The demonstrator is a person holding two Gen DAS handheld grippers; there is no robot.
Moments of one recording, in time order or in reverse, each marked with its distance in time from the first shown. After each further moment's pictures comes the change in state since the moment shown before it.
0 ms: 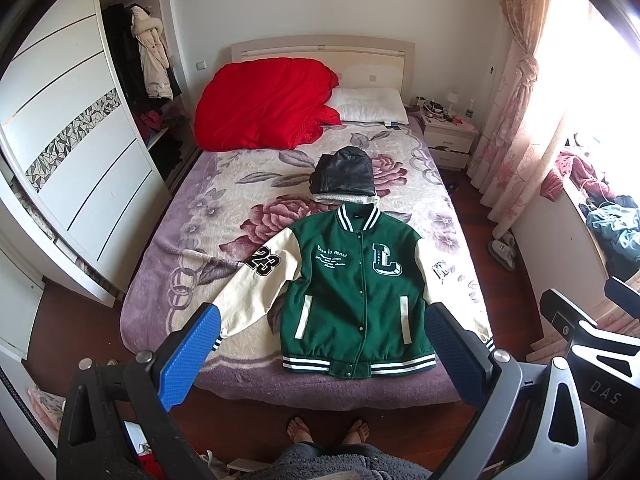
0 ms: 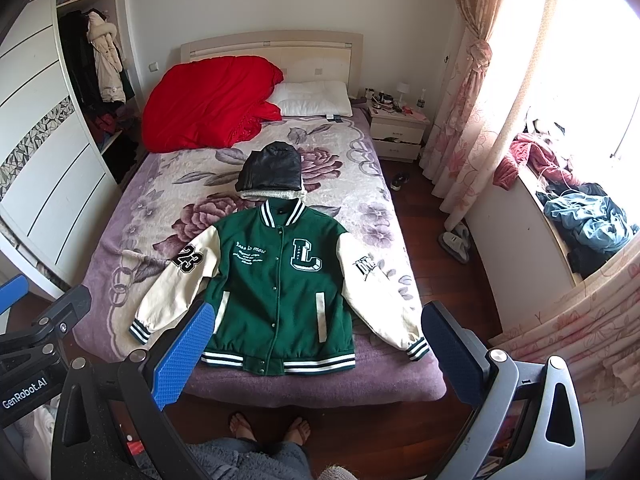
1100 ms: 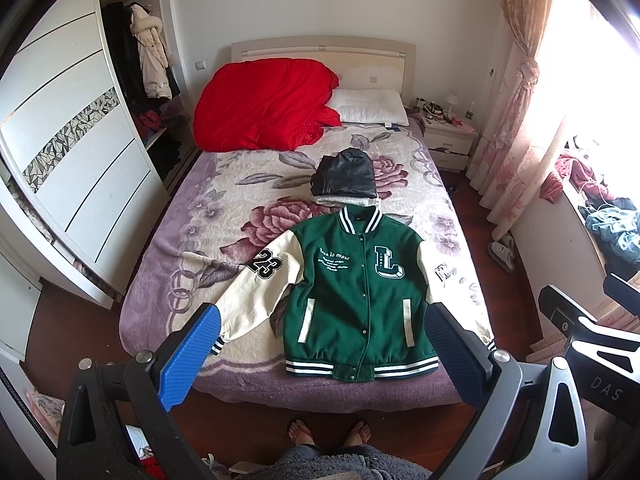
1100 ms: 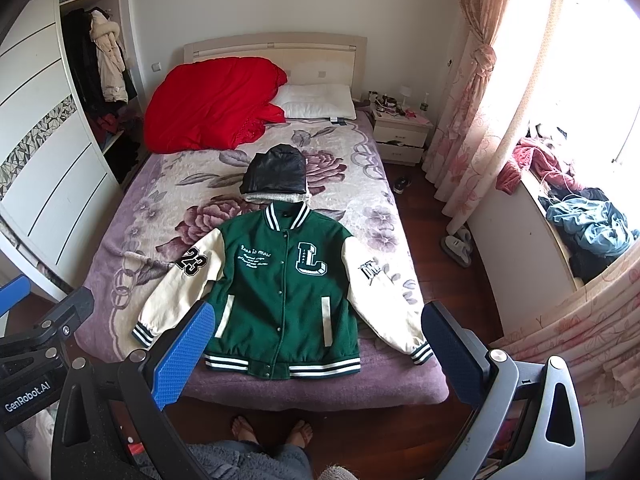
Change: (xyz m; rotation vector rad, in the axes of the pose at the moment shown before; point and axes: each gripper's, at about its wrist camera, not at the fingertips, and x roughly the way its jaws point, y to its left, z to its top) left arm 0.001 0.001 -0.003 -0.001 -0.001 -0.006; right arm -0.007 0.009 0.009 0.001 -0.010 -0.002
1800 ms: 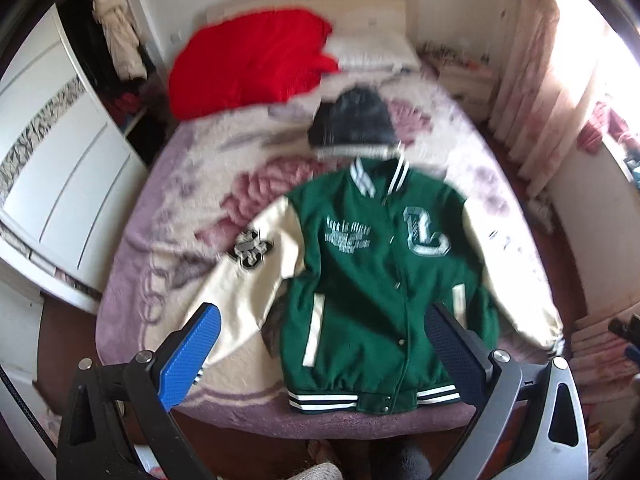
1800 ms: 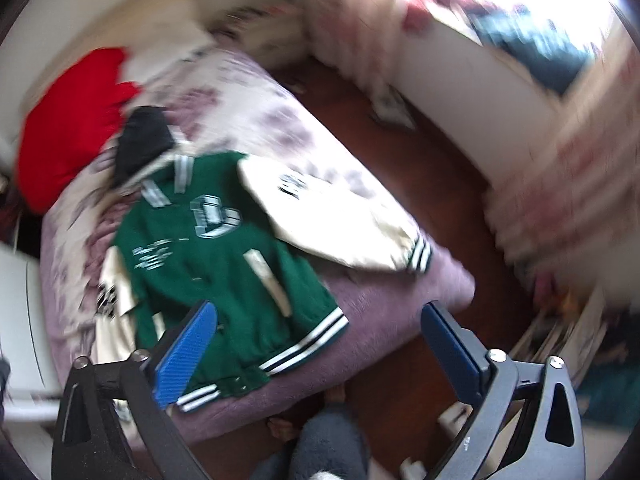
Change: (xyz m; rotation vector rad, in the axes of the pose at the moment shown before) left arm 0.271 -0.015 -0.019 0.076 0.145 0.069; right arm 0.318 -0.161 -0.116 0.641 0.328 -0.169
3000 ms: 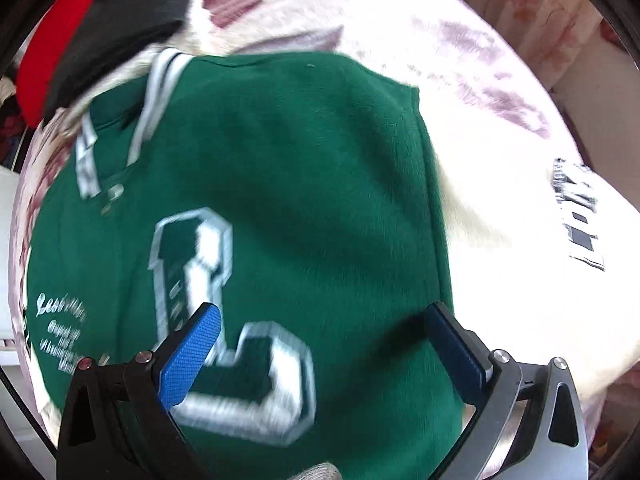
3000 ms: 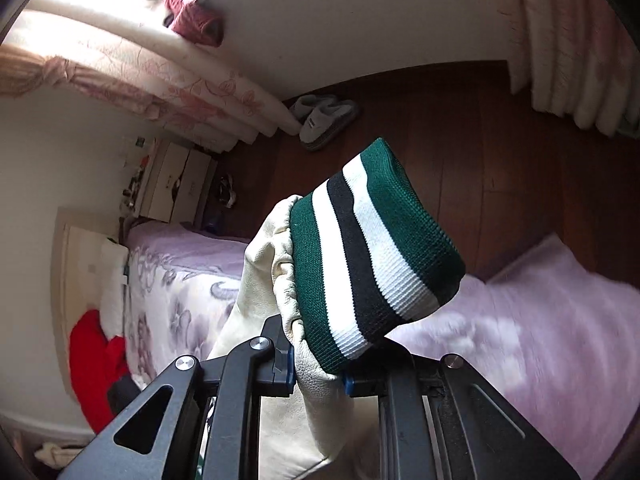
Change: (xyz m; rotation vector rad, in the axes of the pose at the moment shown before) left arm 0.426 -0.323 0.105 0.218 0.294 -0.081; right arm 0.434 -0.232 0.252 0.678 -0.174 0.355
